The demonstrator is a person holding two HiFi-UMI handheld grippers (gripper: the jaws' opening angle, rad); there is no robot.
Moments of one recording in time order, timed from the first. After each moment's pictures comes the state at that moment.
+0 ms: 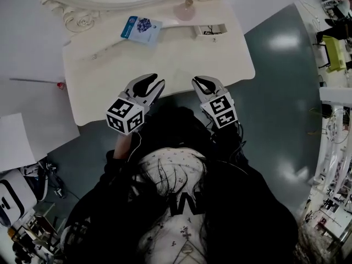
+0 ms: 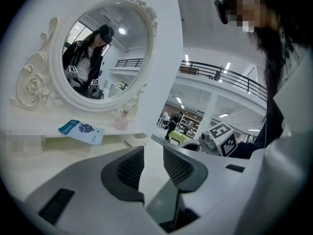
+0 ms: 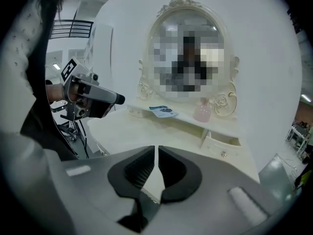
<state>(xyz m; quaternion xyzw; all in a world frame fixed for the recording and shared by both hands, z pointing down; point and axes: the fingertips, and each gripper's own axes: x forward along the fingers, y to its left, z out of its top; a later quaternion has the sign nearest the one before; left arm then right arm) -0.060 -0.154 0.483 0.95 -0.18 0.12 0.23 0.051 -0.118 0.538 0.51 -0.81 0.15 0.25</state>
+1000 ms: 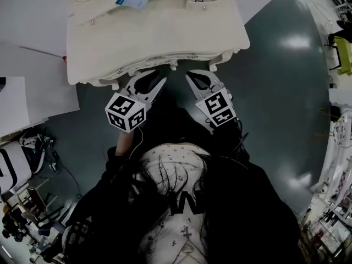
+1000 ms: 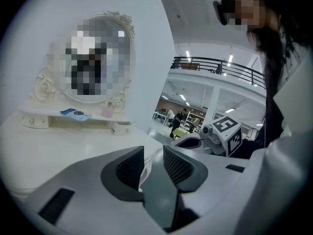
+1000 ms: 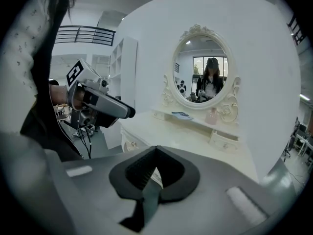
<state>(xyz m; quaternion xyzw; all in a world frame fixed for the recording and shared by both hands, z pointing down) -0.032 0.026 0.477 0.94 -0.22 0.13 0.21 0.040 0.040 0.506 0.45 -0.86 0.09 0.22</state>
